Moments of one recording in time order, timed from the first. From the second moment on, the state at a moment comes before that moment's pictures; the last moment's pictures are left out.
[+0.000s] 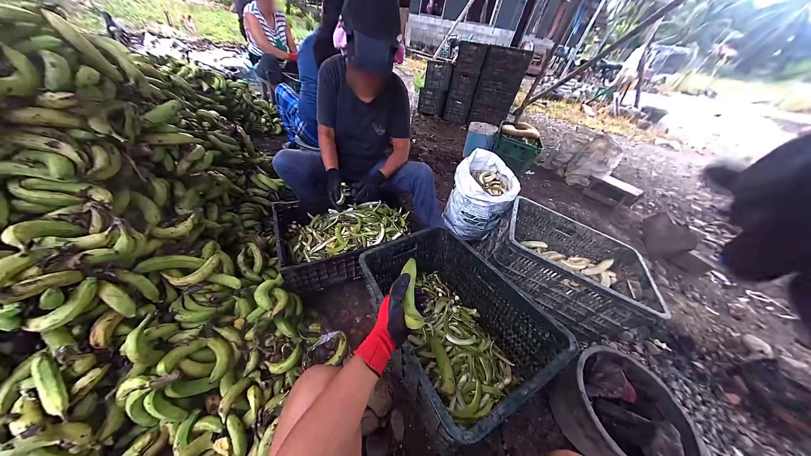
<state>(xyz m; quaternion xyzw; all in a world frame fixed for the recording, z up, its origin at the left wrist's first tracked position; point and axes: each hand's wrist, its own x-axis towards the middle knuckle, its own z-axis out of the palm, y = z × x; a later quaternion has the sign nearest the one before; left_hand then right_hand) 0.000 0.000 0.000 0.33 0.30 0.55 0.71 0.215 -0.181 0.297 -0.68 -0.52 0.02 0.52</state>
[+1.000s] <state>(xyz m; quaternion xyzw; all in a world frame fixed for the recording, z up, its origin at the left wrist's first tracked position) 0.038 0.013 -0.023 0.33 0.39 0.50 0.70 0.184 -0.079 0.009 -0.63 -0.75 0.15 0.13</state>
